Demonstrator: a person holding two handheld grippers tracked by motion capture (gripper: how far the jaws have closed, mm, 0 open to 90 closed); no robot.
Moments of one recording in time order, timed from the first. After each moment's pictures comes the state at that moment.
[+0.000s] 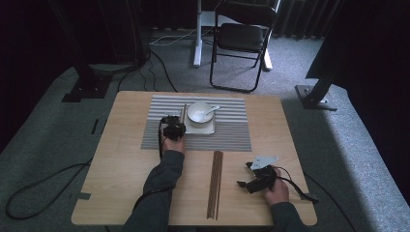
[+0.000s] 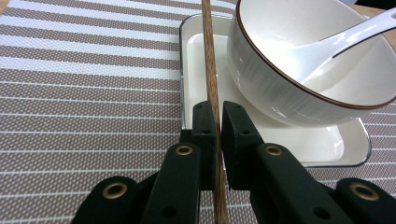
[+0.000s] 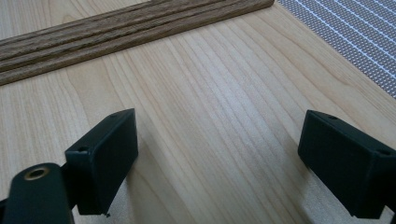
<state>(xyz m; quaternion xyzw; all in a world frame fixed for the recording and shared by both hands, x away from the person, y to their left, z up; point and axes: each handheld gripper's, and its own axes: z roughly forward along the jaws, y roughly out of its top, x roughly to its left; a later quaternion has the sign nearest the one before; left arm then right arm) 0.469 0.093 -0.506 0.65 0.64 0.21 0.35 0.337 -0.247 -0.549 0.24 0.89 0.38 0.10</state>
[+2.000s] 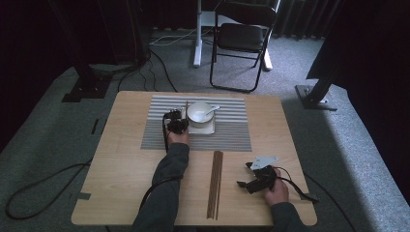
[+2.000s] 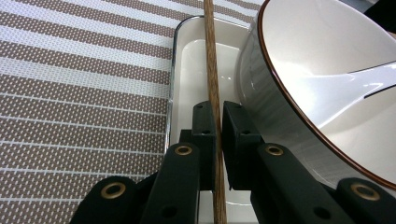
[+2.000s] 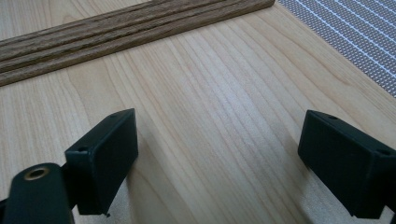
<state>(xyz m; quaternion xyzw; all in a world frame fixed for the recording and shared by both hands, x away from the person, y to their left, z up) 0.507 0.088 -0.522 0.62 0.67 0.17 0.37 0.336 -0.246 -0.549 0.24 0.89 0.38 0.10</state>
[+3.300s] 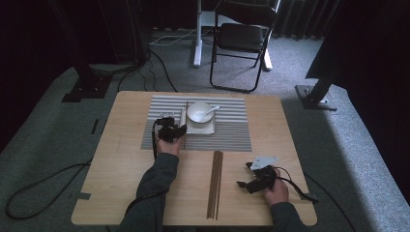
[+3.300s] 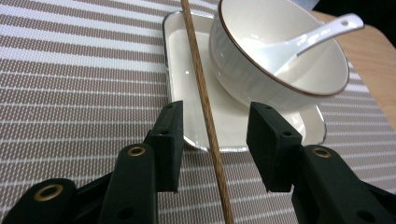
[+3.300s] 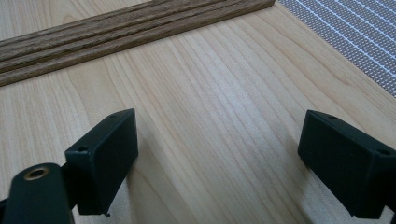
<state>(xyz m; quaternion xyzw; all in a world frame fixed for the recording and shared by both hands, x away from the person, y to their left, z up) 0.452 0.114 -0.498 0.66 0.62 0.15 0.39 0.336 -0.246 -0.549 0.24 0.89 0.38 0.10</state>
